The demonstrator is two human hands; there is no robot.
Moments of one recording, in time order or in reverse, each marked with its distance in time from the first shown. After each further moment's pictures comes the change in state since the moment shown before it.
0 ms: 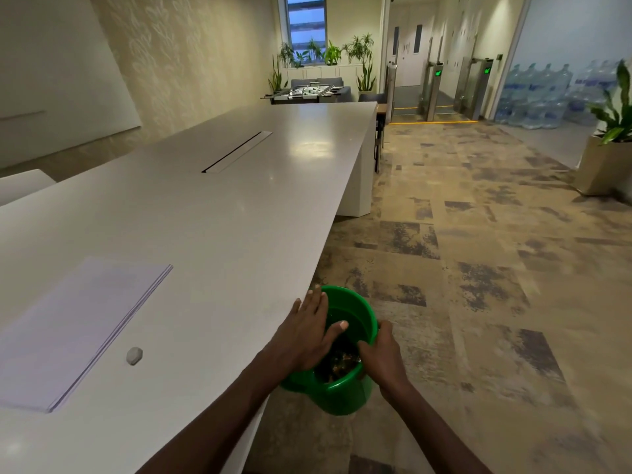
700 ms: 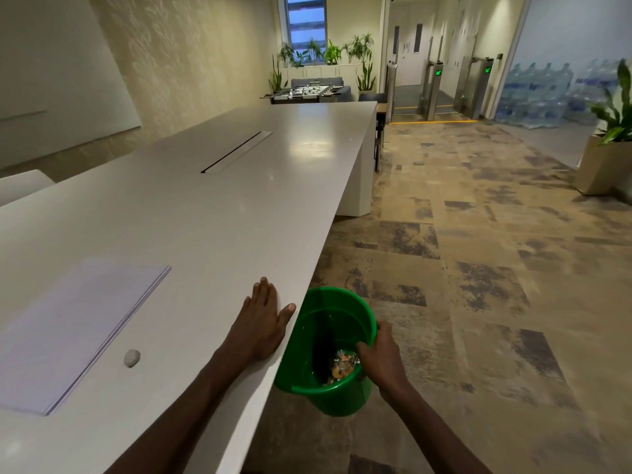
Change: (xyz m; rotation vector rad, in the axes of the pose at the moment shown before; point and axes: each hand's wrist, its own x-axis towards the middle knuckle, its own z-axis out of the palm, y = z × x) left_hand -0.006 -0.066 -0.012 -0.105 0.111 -0.237; right_hand 0.005 0.002 -0.002 -0.013 -0.013 0.006
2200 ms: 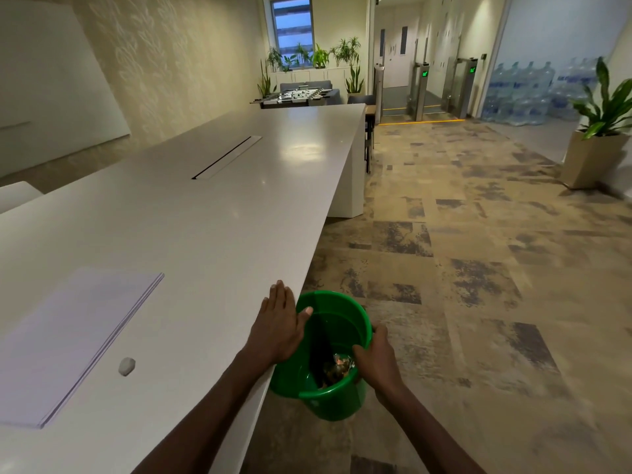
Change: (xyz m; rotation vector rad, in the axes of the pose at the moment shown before) left_hand 0.006 0.036 0.013 0.079 -0.037 0.056; right_hand -0.007 0.006 0.001 0.072 0.003 0.031
